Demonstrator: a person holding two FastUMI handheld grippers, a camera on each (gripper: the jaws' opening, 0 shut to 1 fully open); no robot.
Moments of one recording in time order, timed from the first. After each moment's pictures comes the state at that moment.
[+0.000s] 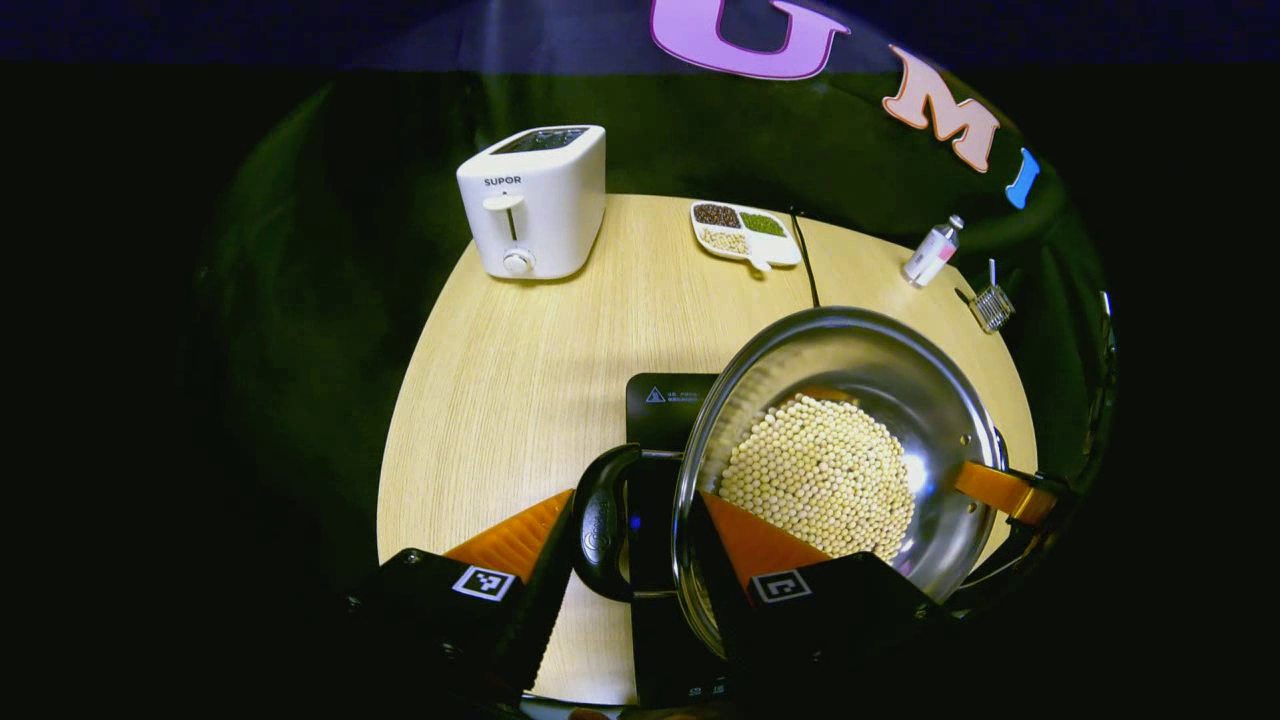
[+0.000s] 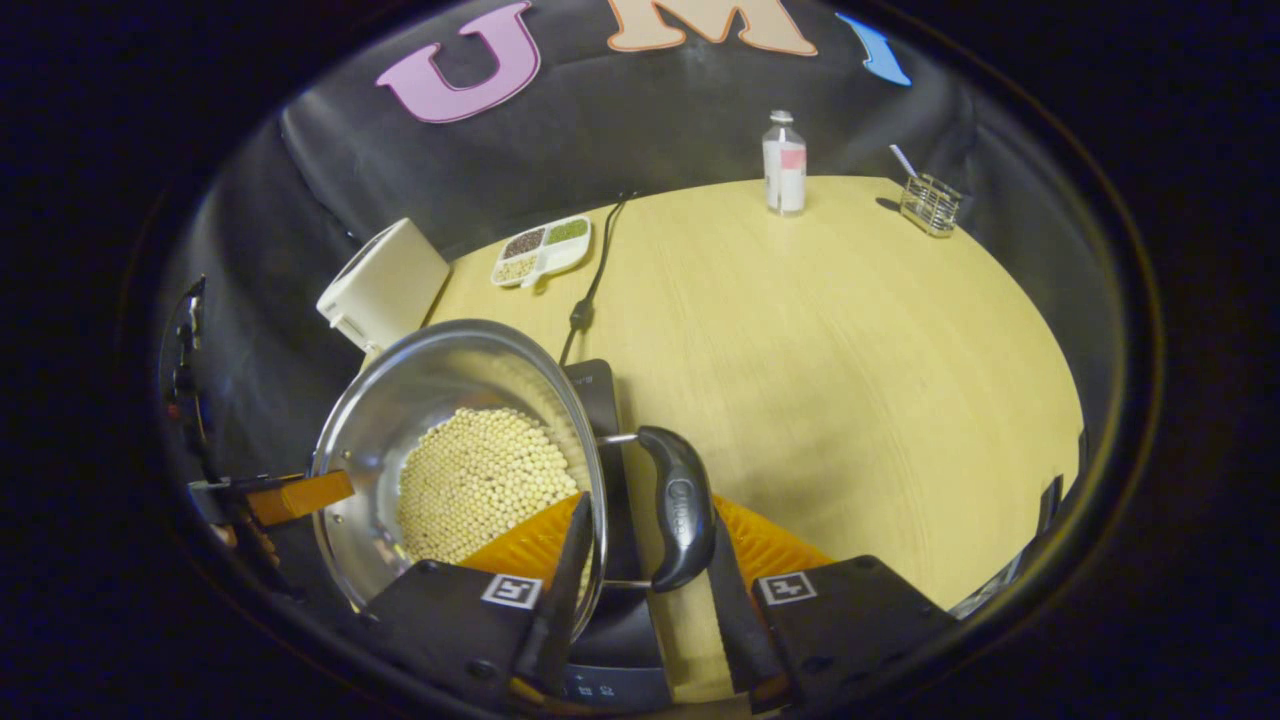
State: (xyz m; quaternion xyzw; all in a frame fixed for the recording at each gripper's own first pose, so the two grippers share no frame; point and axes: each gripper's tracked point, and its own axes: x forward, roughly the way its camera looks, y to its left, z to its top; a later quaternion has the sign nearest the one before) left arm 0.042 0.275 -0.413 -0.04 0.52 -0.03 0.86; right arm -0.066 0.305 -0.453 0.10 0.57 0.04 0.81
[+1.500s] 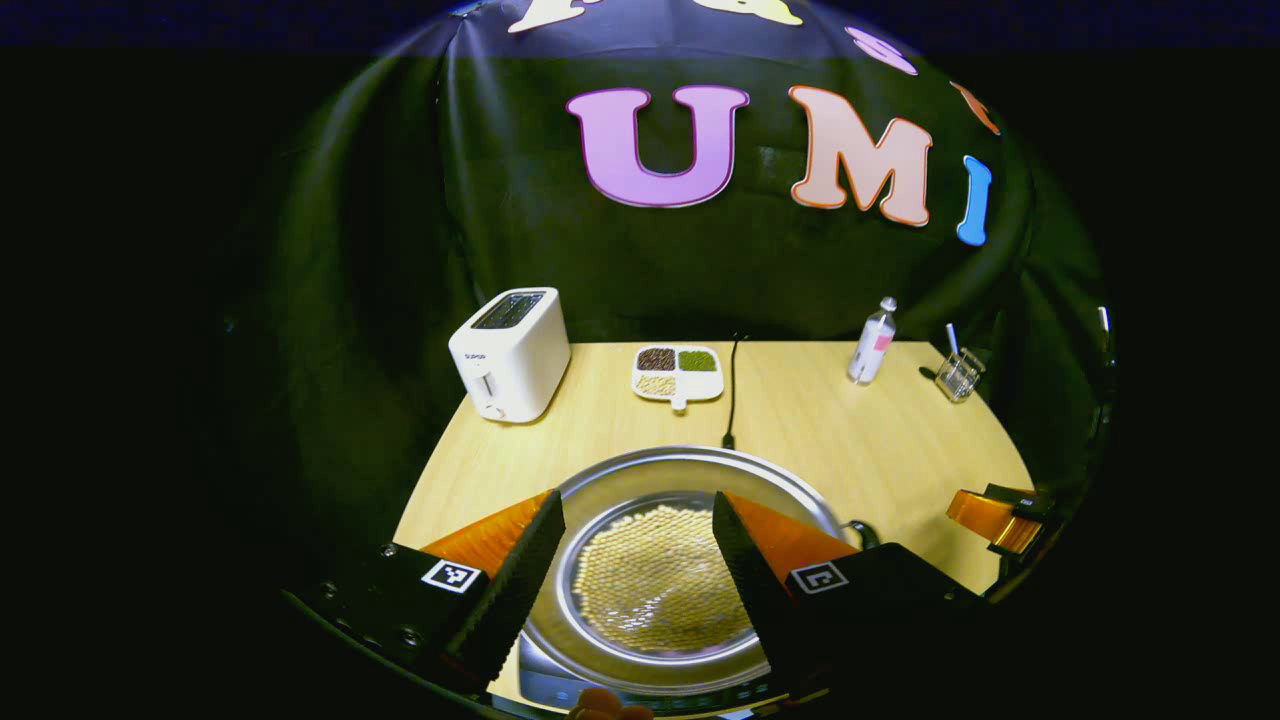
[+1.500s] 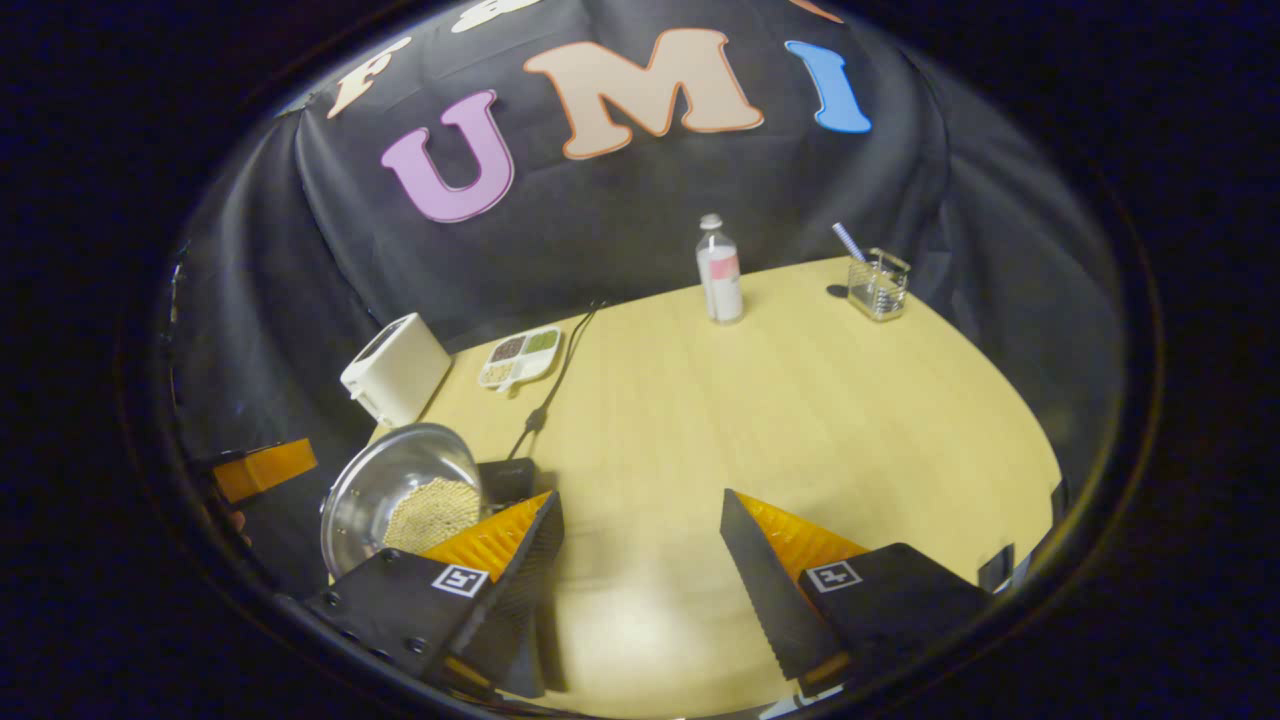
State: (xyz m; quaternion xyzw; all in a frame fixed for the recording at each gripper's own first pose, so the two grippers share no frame) left arm 0.060 0.140 -0.275 0.00 0.33 0.00 0.94; right arm -0.016 0.149 -0.385 0.11 0.43 0.05 0.89
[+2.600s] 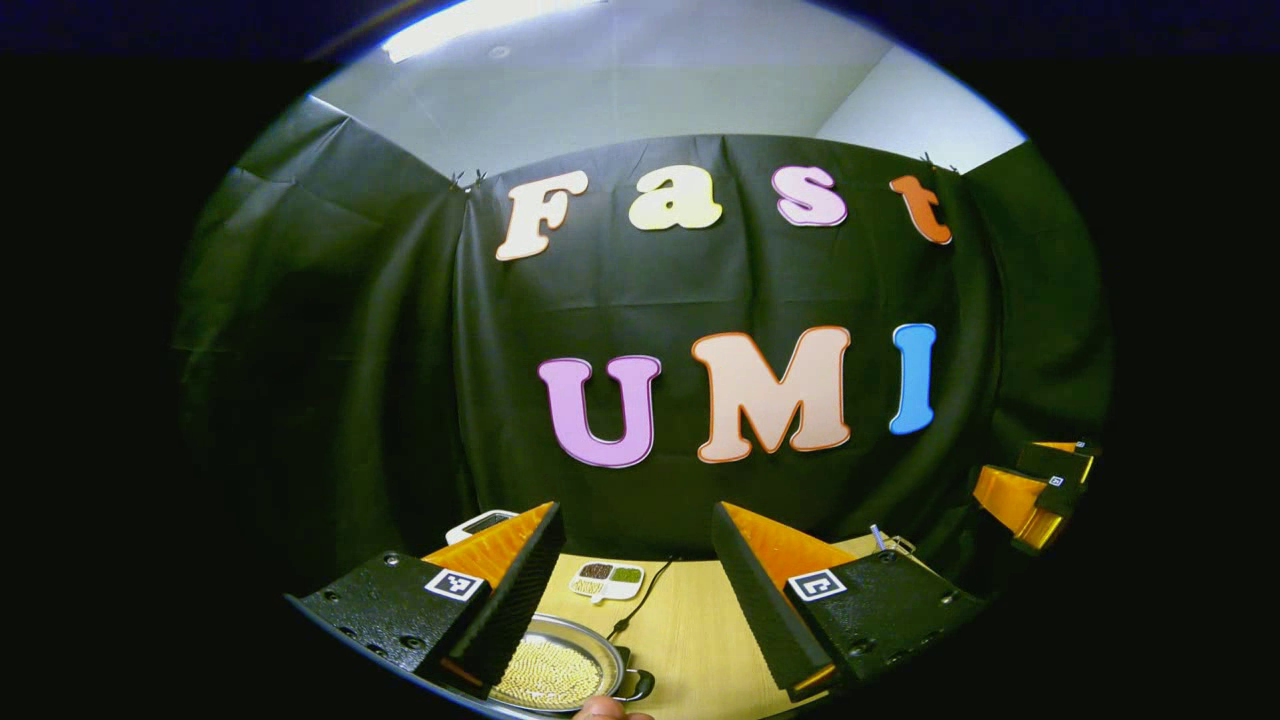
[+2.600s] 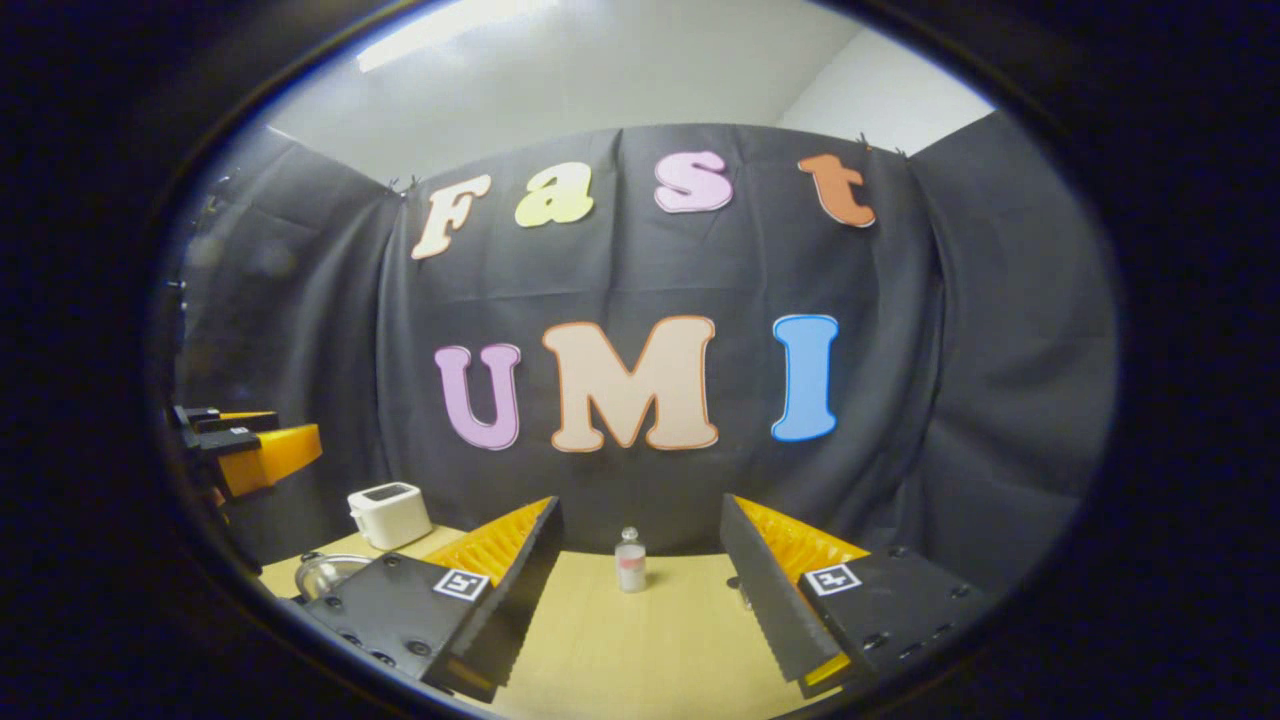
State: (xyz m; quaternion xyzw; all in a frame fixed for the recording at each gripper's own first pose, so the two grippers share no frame) left arm 0.036 -0.052 -0.028 0.02 0.01 0.05 1.00; right arm 0.069 -0.042 -0.101 0.05 0.09 0.09 0.99
